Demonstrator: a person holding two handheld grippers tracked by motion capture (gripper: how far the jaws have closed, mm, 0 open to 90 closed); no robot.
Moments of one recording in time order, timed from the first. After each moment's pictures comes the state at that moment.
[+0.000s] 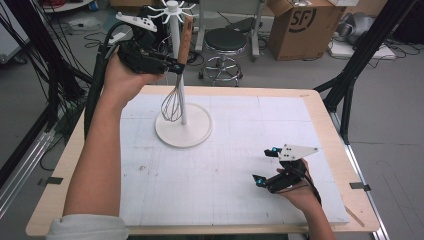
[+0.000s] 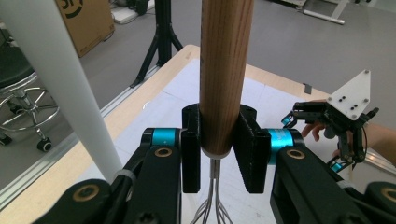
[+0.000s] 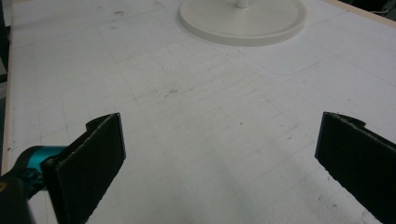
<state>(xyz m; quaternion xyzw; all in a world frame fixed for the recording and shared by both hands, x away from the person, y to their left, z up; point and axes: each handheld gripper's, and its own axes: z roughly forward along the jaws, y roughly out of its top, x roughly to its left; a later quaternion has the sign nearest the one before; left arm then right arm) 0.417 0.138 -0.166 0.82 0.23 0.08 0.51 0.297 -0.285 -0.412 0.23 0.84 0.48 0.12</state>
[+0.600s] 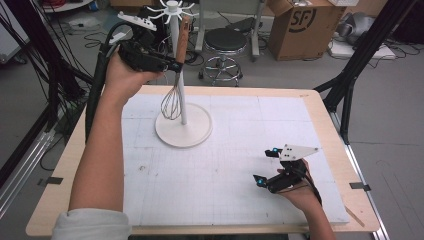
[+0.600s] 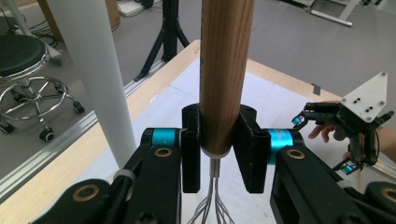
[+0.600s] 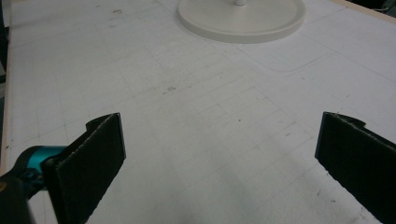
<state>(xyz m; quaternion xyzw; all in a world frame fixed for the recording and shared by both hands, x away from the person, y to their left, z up) 0.431 0.142 -0.173 0.82 0.25 0.08 0.50 0.297 -0.287 -0.414 0.24 0.84 0.48 0.12</state>
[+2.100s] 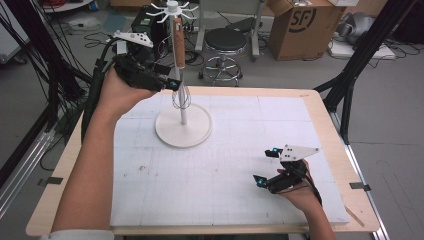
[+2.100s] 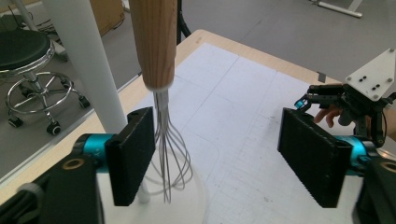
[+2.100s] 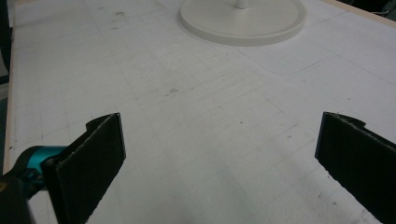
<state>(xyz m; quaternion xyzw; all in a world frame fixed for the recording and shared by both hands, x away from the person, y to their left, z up) 0.403 0.149 -0.193 0.82 0.25 0.09 0.50 0.296 -0.287 -0.412 0.23 0.83 0.48 0.12</state>
